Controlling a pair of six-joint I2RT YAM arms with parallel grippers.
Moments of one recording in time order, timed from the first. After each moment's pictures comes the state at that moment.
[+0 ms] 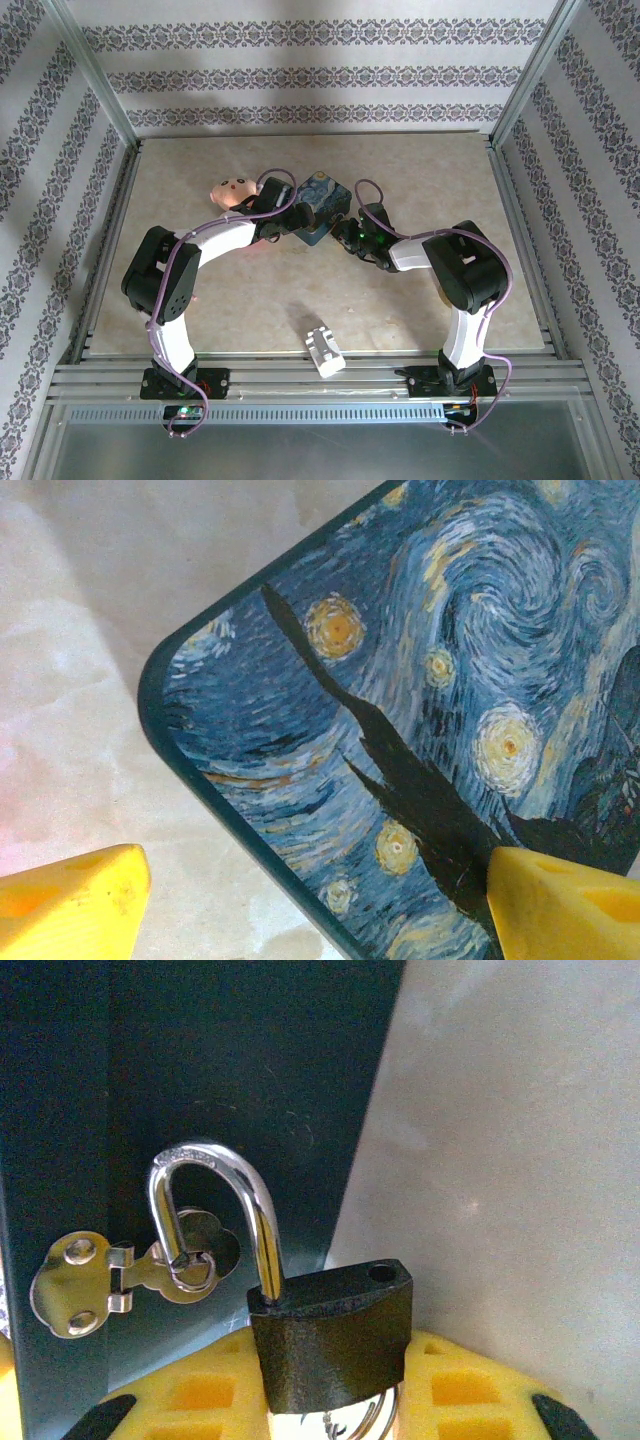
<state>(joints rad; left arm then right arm) -0.47 1.83 1.18 -0.24 0.01 -0.76 0.46 1.88 0.81 0.42 -0.26 1.14</state>
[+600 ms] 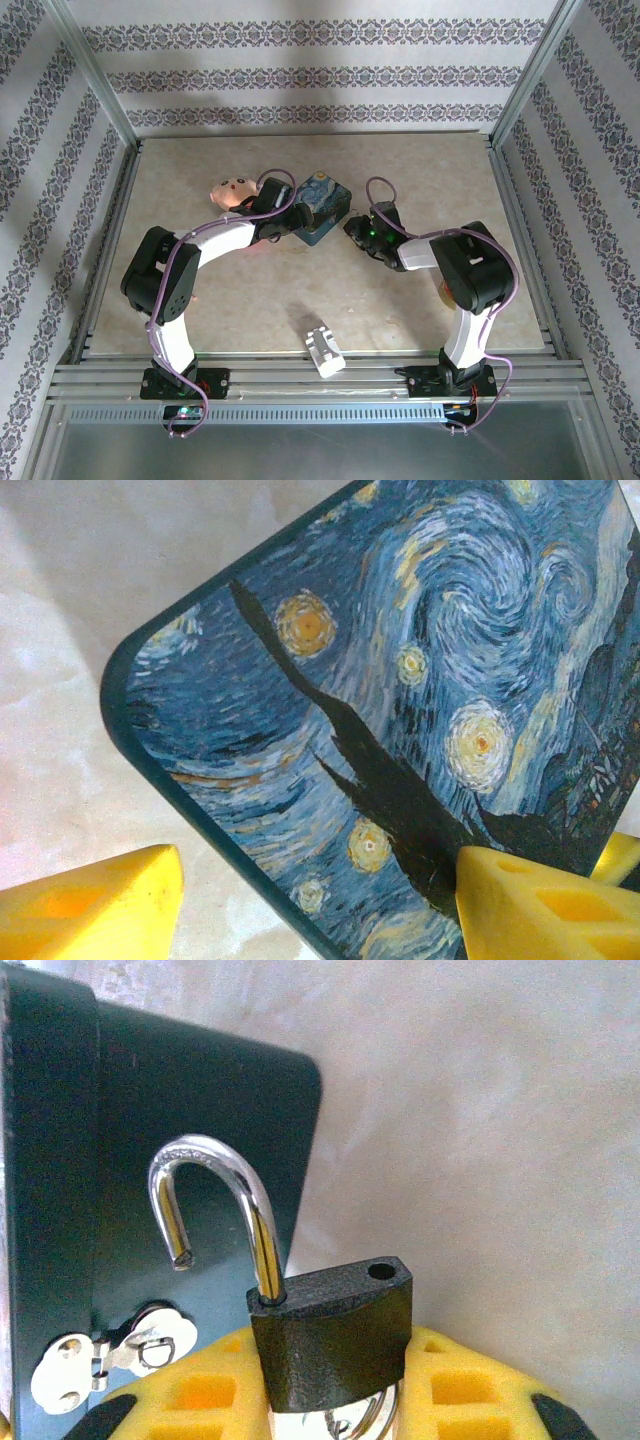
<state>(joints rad) -0.47 1.83 1.16 -0.20 0.05 -0.77 0.39 1.85 0.77 0.44 -0.20 1.11</state>
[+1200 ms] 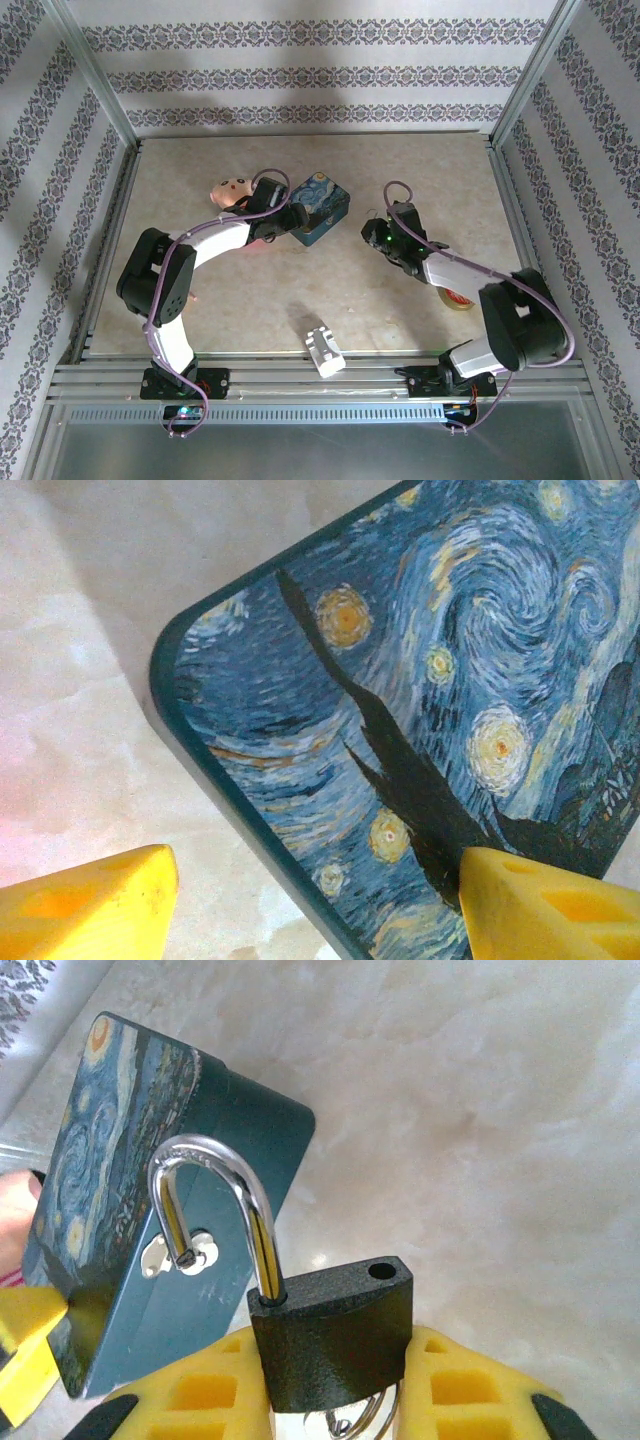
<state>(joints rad) -0.44 1.80 1.14 -0.22 0.06 -0.76 0.40 1.43 0.68 0.06 -0.07 0.89</state>
